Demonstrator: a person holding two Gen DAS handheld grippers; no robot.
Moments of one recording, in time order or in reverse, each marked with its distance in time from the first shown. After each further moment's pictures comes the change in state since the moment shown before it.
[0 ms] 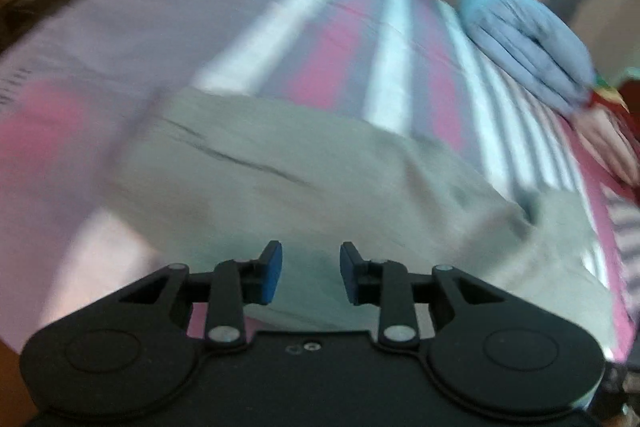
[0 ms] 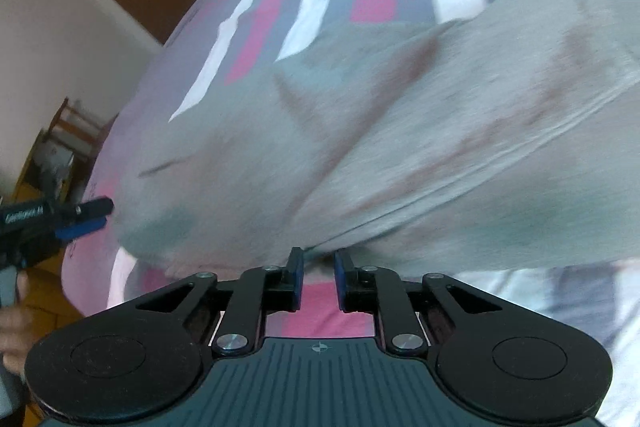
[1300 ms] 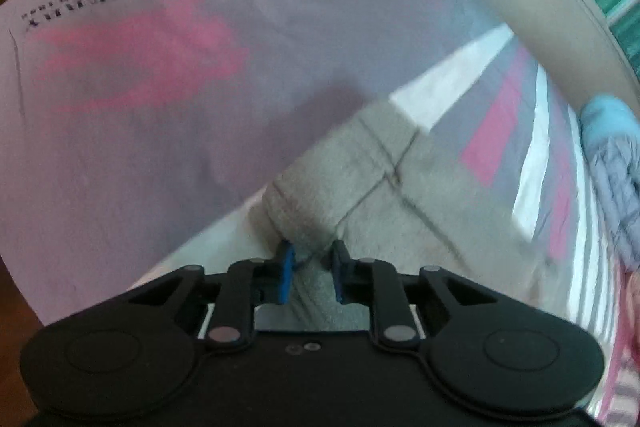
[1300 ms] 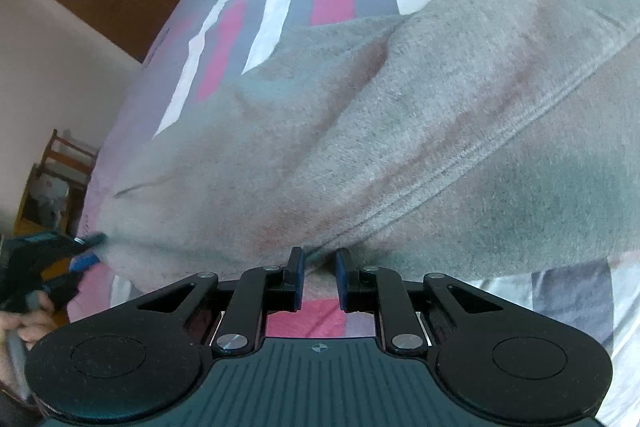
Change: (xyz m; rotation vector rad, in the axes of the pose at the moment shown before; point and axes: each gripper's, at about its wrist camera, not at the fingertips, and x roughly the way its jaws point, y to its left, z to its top) left arm 0.023 0.124 0.002 -0.462 -0.058 0.170; right arm 0.011 -0.014 0.009 0.104 0.018 0.006
